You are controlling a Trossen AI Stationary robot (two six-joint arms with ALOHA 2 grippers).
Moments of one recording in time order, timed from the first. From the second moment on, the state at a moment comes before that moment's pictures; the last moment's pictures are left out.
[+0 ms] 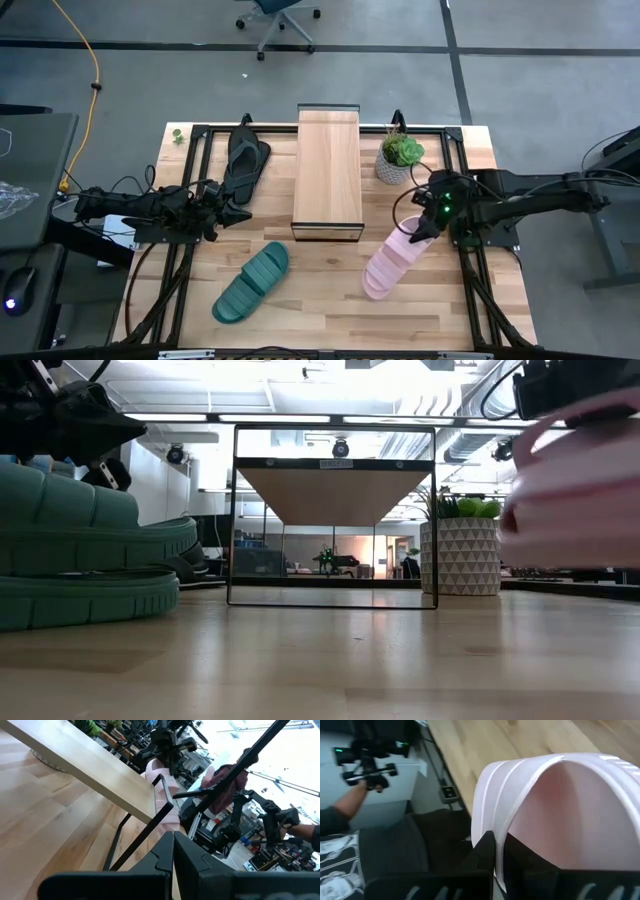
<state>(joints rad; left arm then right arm) 0.01 0.03 0.01 0.01 -0.01 -0.66 -0.02 0.74 0.66 -0.68 -0.57 0.99</state>
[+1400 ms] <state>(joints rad) 0.01 0.03 0.01 0.01 -0.01 -0.65 -0.02 0.66 0.96 -0.70 -0.32 0.96</state>
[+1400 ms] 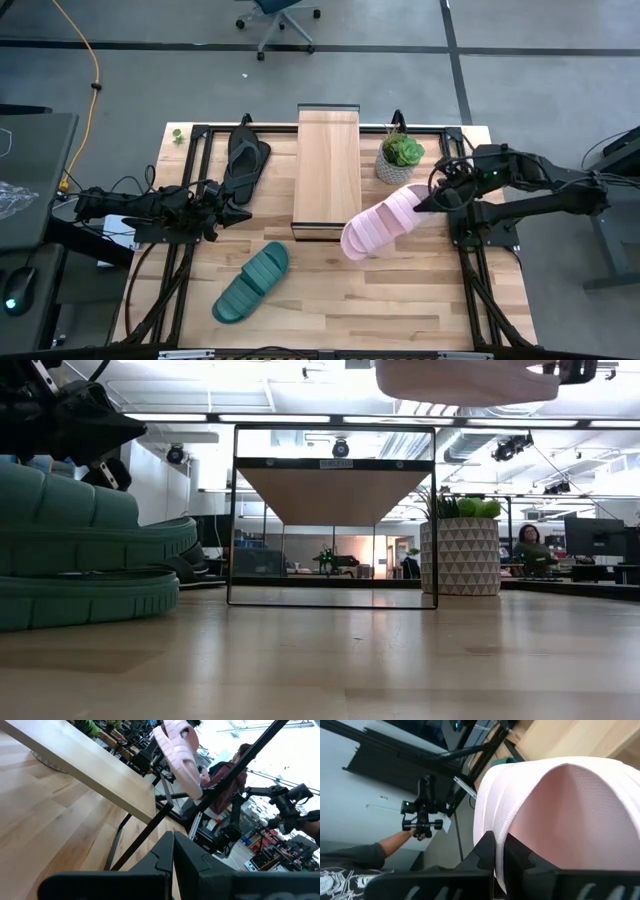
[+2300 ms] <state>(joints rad) 0.01 0.03 0.01 0.01 -0.01 -0.65 -0.02 0.74 0.96 -0.40 -0.13 1.02</state>
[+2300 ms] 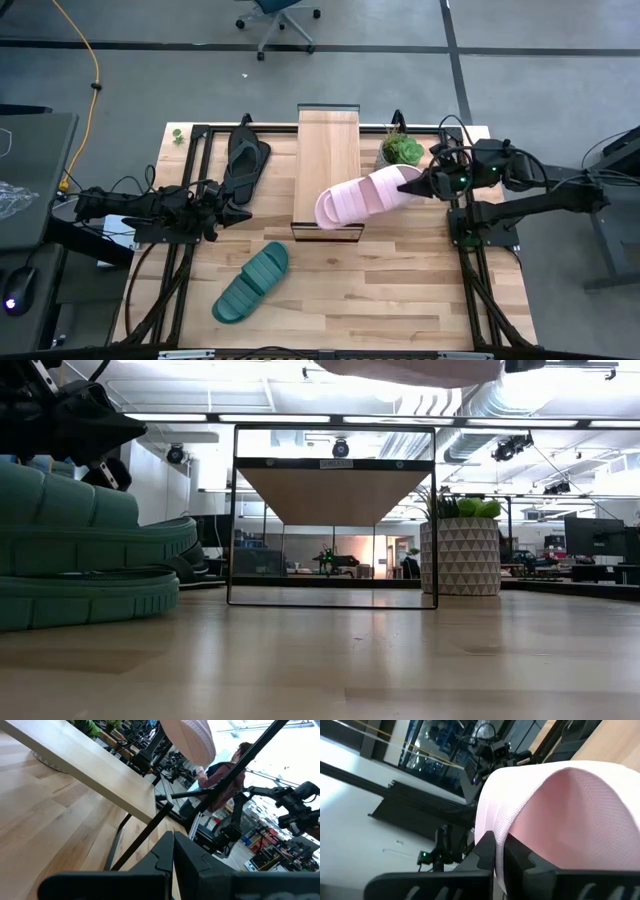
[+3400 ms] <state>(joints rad) 0.01 0.03 0.01 0.01 -0.01 -0.63 -0.18 0.95 0.96 -0.16 -0.09 1.10</state>
